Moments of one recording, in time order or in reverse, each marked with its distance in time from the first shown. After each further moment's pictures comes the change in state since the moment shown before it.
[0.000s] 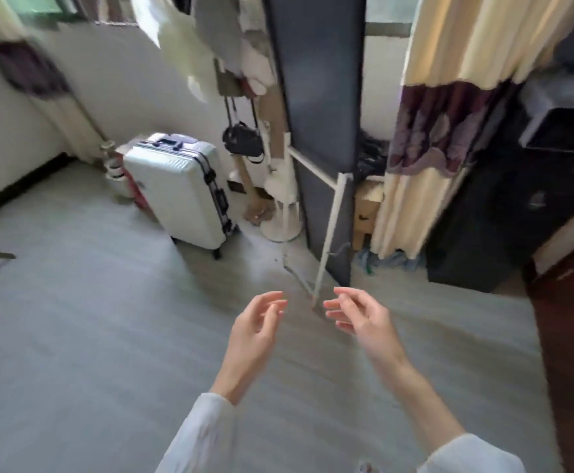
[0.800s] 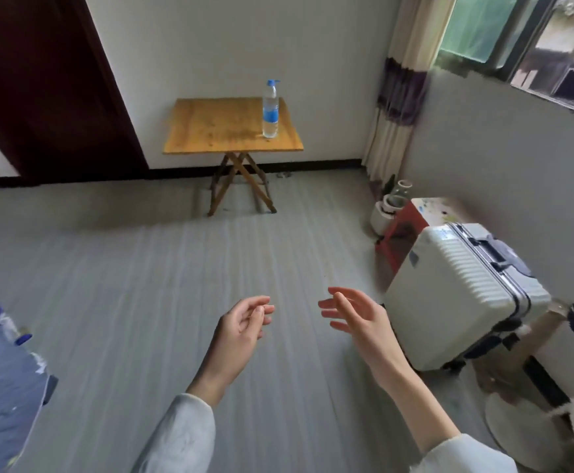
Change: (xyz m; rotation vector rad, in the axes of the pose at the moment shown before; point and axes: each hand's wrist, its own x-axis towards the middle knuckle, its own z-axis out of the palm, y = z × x) left_hand 0.134 -0.096 -0.510 -0.283 0.983 -0.200; right_hand 0.193 -0.104 0.617 -0.273 -1.004 -0.154
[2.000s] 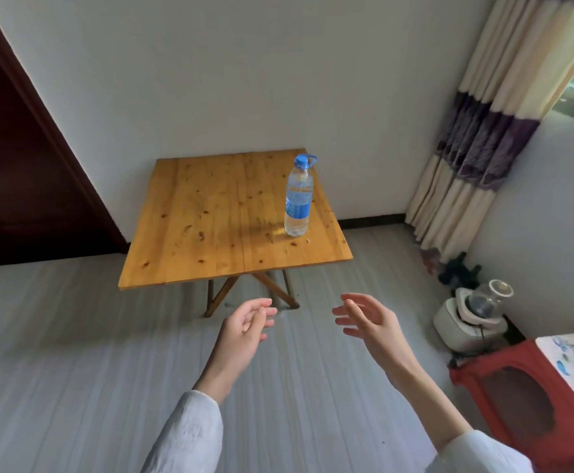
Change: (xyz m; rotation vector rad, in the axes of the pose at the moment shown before) left_hand 0.822 0.084 -0.097 0.045 -0.031 0.016; right_hand 0.809 -0.103 0.149 -0.061 0.017 0.012
